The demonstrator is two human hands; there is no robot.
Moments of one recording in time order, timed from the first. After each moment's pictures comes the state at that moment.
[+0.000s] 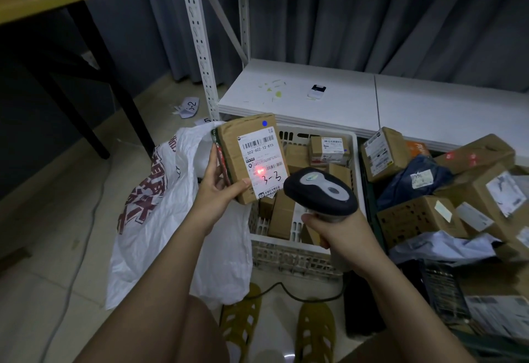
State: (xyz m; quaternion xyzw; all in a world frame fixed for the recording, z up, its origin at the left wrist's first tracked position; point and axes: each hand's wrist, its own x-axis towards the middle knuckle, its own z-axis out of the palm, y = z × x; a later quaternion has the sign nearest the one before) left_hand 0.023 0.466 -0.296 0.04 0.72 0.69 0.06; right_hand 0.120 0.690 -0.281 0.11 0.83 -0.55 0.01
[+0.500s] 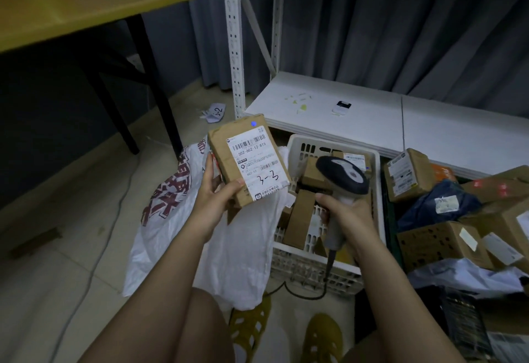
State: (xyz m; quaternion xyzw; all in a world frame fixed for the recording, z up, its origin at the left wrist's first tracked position) left_hand 0.042 0.428 -0.282 -0.03 0.69 0.72 0.01; right_hand 0.073 0.671 -0.283 0.21 0.68 -0.70 -0.02
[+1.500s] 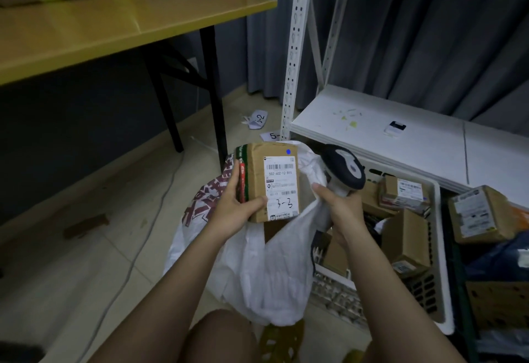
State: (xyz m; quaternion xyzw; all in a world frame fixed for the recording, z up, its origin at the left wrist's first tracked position) left_hand 0.023 0.342 -0.286 -0.06 0.78 0.62 0.01; right_hand -0.010 0.551 -0.288 0.19 0.63 -0.75 -0.01
